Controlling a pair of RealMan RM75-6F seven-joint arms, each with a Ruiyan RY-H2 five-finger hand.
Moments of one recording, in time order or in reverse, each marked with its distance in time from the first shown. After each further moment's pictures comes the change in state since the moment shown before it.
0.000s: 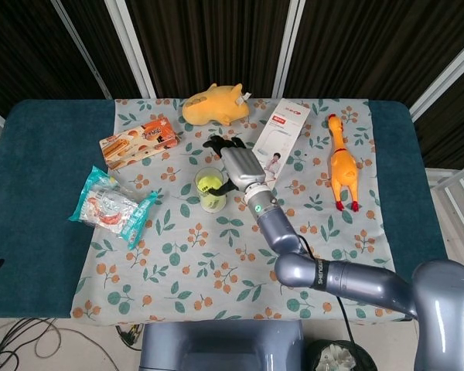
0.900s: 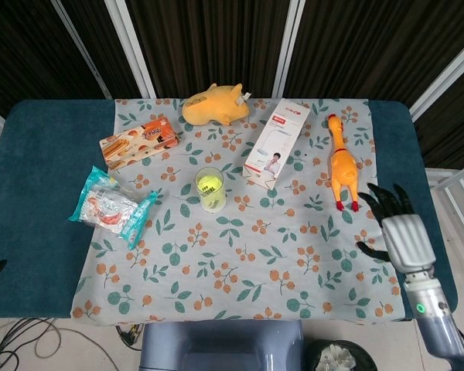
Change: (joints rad) left arm 0.000 -0.024 0.005 -0.002 0.011 0.015 0.059; right arm -0.853 0.444 -0.475 -0.282 -0.964 0.614 0.260
